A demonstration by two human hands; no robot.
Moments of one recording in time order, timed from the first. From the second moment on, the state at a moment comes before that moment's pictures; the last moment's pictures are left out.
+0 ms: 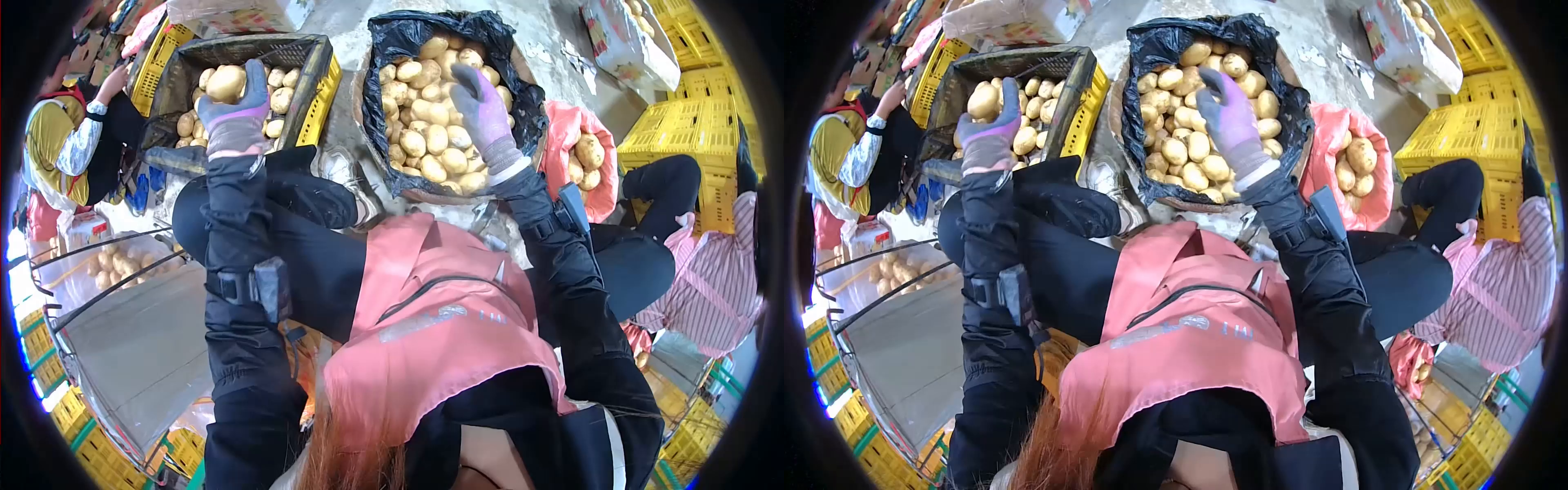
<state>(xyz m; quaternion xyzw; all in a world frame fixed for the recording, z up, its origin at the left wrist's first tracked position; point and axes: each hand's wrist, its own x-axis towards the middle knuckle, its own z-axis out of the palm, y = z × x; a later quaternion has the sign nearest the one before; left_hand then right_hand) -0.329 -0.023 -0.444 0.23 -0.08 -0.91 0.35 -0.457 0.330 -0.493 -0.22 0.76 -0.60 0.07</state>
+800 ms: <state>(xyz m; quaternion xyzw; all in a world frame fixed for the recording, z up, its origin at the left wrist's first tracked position) -0.390 0.140 -0.427 0.07 -0.79 -0.61 -0.05 -0.429 0.348 -0.494 -0.22 0.70 -0.65 0.20</state>
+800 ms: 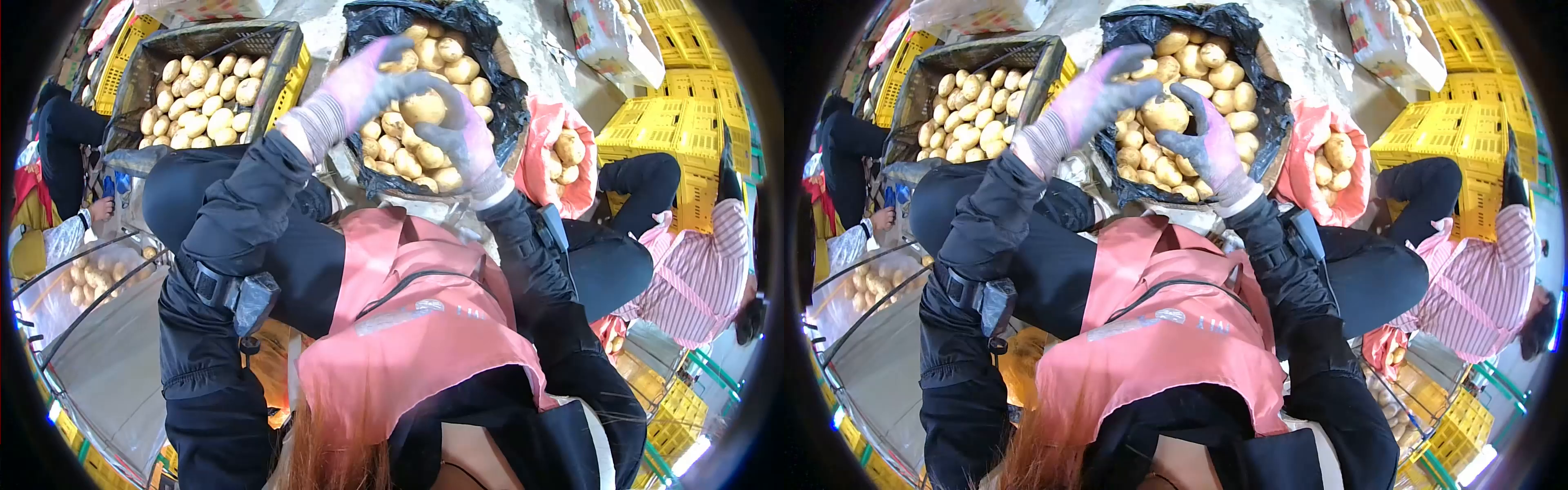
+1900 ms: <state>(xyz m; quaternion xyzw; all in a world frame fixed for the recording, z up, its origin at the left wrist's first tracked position) -0.365 0.174 -0.408 0.00 -0.66 -0.75 -0.03 -0.400 0.372 -0.449 -0.07 0.36 -0.85 0.38</state>
